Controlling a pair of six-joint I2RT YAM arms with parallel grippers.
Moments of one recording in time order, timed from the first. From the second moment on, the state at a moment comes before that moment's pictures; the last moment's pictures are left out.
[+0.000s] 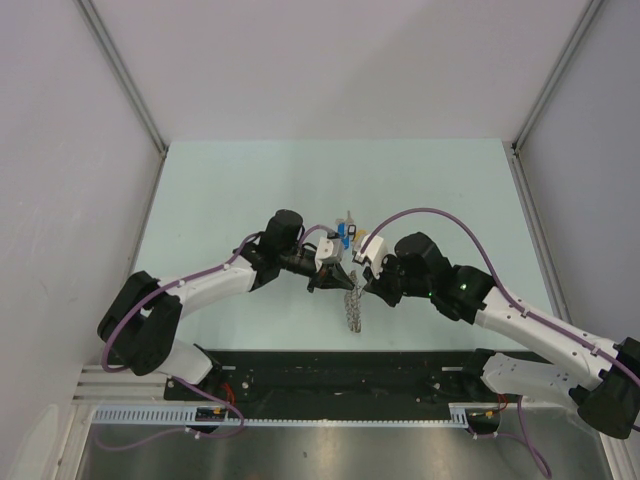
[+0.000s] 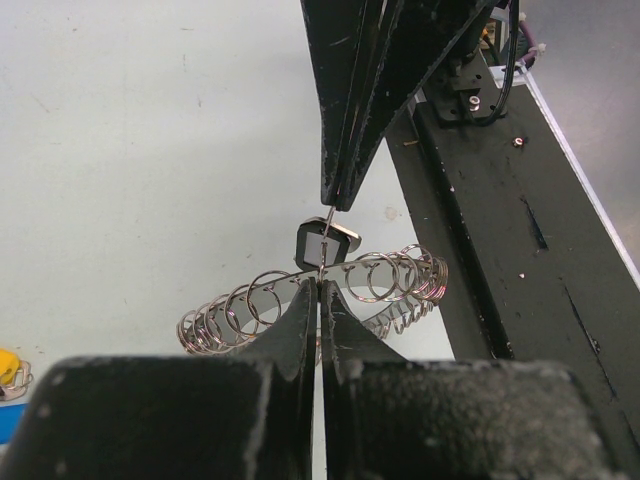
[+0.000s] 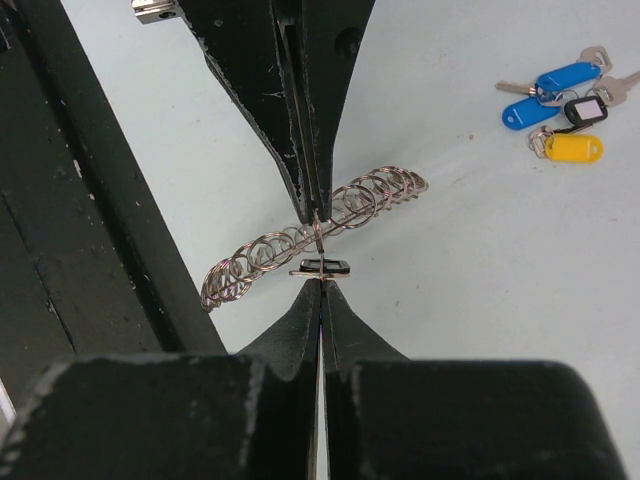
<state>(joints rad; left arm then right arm) -0.68 1.46 0.81 0.12 1.04 0.42 0.87 1.01 0.84 -0.47 -0.18 -0.18</state>
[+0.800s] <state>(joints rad) -0.68 1.46 0.81 0.12 1.04 0.42 0.86 1.02 0.84 -0.47 -0.20 -0.18</state>
